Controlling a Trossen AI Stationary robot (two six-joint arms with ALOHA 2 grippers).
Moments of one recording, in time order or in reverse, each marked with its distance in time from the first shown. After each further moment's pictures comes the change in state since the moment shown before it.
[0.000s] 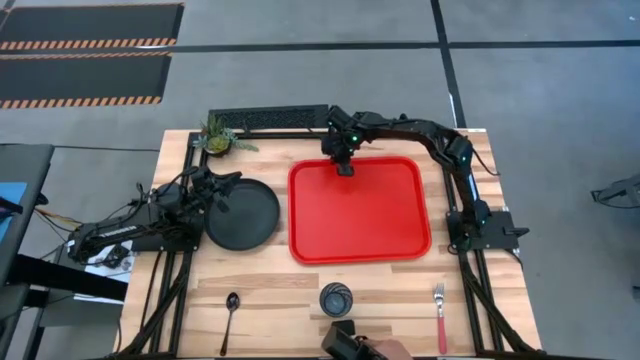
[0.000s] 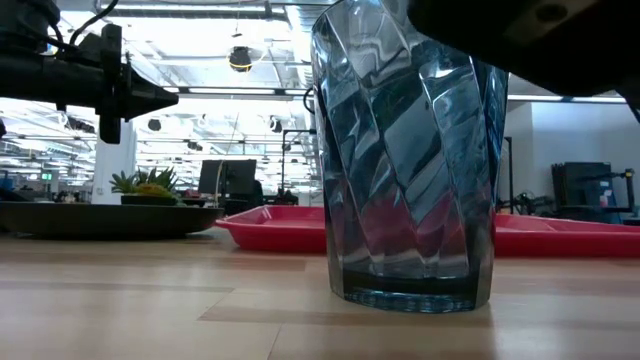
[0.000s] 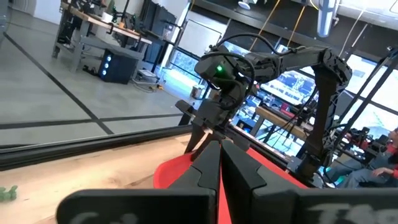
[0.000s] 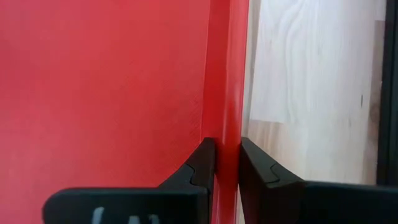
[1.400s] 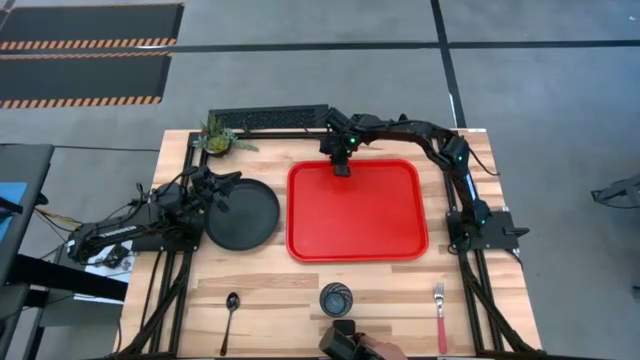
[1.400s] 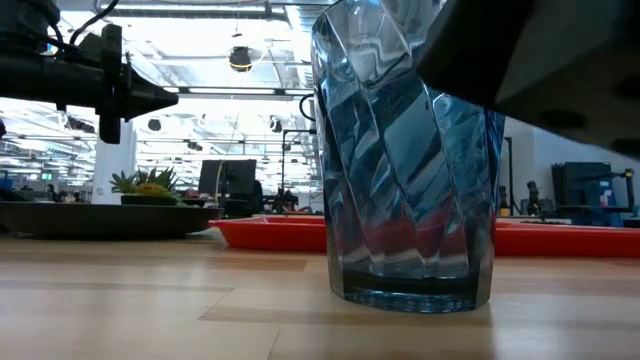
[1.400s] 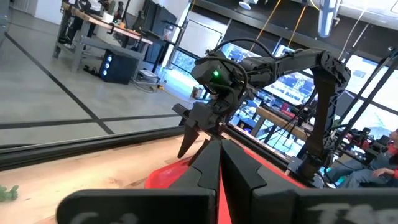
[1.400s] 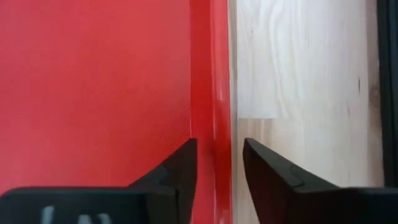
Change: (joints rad) left arm 0.000 0.000 0.000 0.000 -0.003 -0.001; right arm 0.005 0.032 0.000 0.044 0.028 0.118
